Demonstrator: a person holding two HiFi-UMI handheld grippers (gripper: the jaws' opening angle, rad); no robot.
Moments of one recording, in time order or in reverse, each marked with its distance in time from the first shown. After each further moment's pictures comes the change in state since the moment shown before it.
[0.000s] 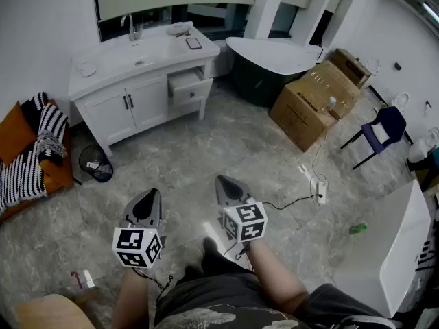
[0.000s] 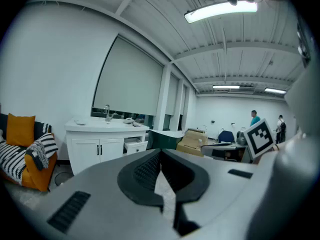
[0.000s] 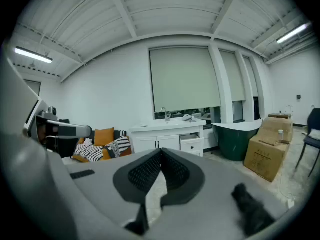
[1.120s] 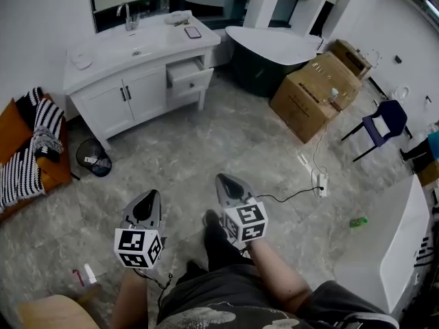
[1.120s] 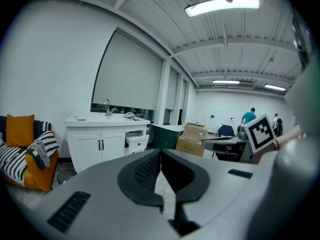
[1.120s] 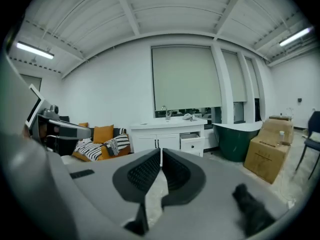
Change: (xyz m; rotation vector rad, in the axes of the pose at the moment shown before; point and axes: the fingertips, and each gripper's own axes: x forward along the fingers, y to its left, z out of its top) left arm 0.012 0.026 -0.030 0.021 0.054 0.011; right arm 0.027 0.005 -0.019 -0.034 -0.002 0.009
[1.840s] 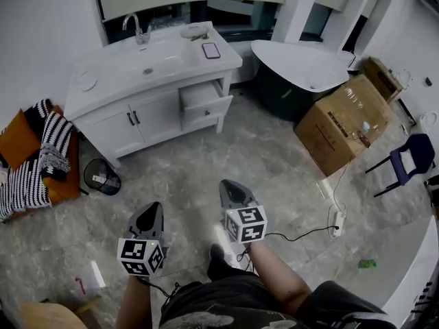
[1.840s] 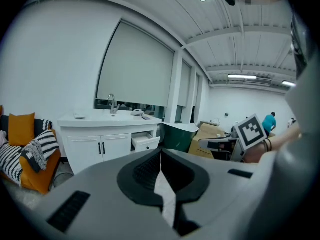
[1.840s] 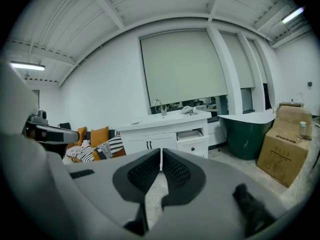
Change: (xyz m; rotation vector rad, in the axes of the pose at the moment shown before) left arm 0.194 0.060 0.050 -0.050 0.049 0.125; right arm 0.206 -0.139 0.036 0.083 0.059 0.088
